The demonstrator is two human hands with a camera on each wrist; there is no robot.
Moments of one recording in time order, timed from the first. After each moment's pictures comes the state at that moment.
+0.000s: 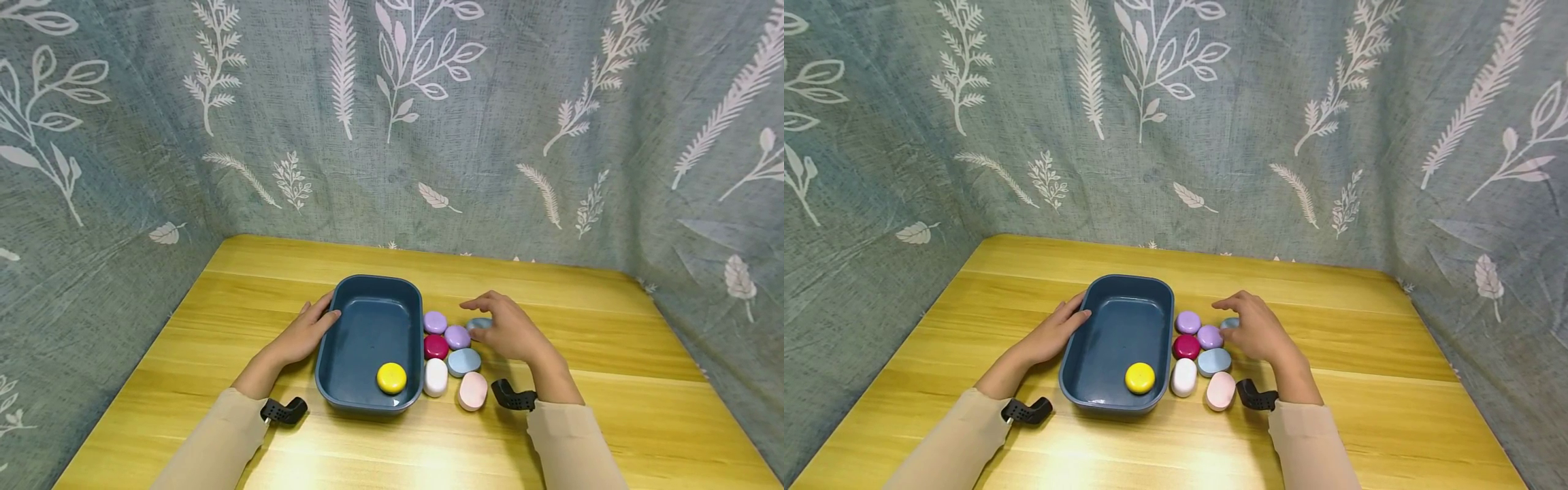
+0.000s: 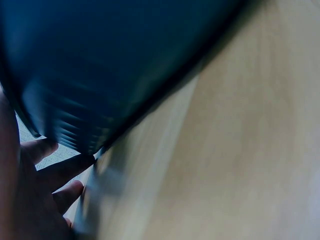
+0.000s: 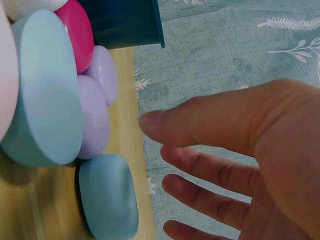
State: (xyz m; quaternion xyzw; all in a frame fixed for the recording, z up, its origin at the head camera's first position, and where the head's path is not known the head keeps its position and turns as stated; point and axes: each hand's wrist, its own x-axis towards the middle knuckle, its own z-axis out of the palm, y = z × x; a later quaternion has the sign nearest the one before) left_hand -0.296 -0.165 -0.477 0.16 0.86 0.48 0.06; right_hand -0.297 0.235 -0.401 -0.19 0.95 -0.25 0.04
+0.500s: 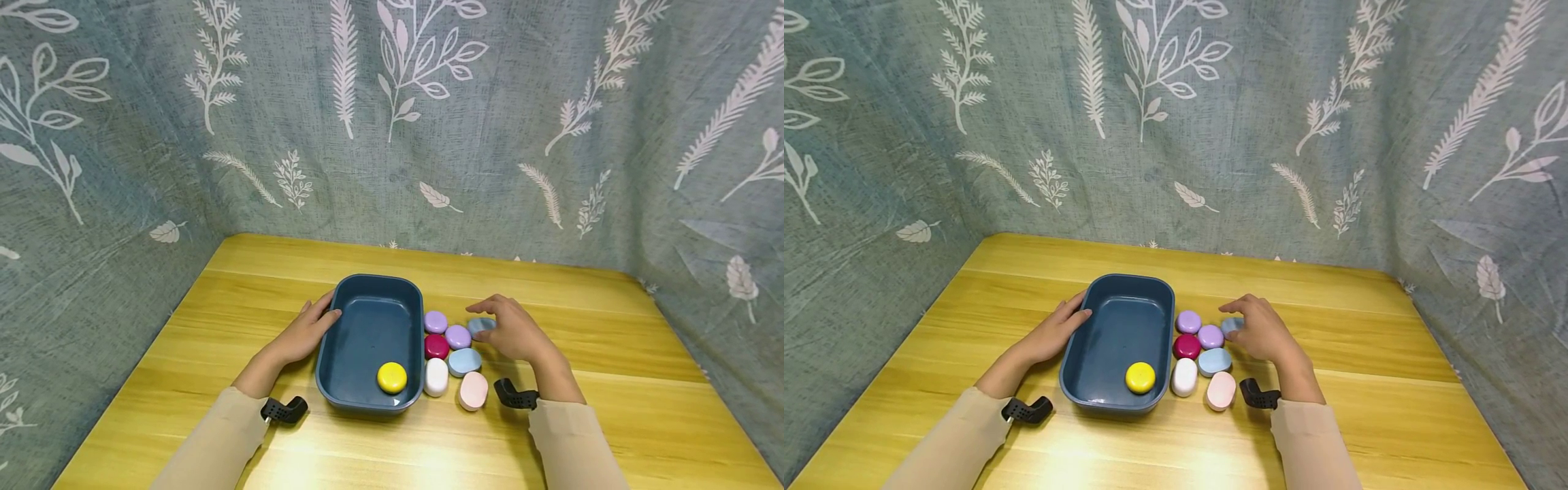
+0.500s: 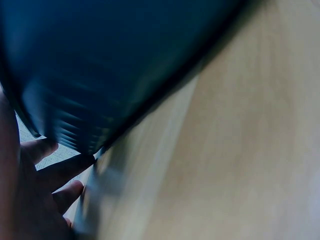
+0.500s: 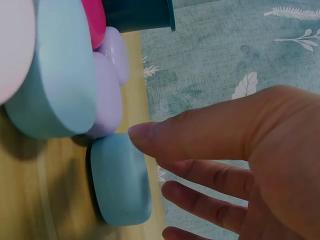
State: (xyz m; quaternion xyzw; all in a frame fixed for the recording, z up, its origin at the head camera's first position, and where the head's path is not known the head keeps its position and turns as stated) left_hand -0.297 -0.165 -0.477 0.16 0.86 0.48 0.06; right_hand -0.302 0.245 -0.409 -0.16 0.95 -0.24 0.07
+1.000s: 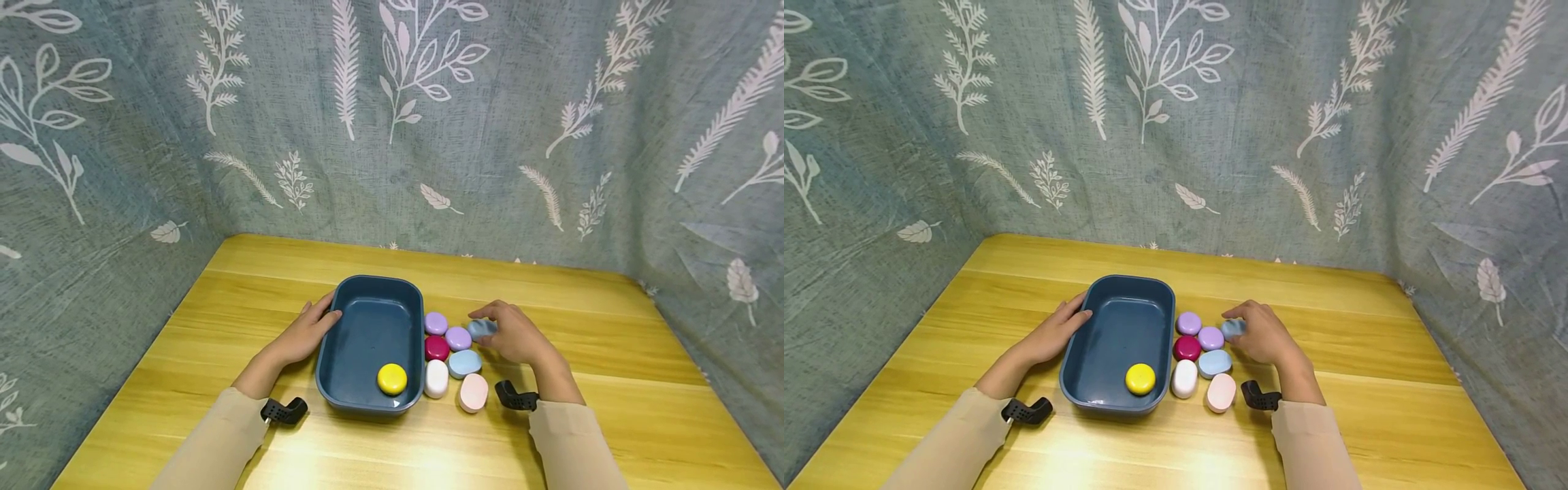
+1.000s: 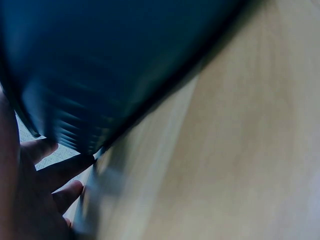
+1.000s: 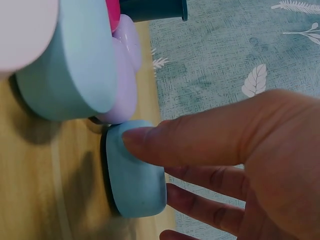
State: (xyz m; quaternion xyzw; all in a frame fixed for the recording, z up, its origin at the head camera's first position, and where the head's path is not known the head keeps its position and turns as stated) left_hand -0.296 -0.165 -0.476 0.15 0.86 0.48 0.07; right_hand -0.307 0.248 -0.416 -0.15 0.96 -0.23 0.09
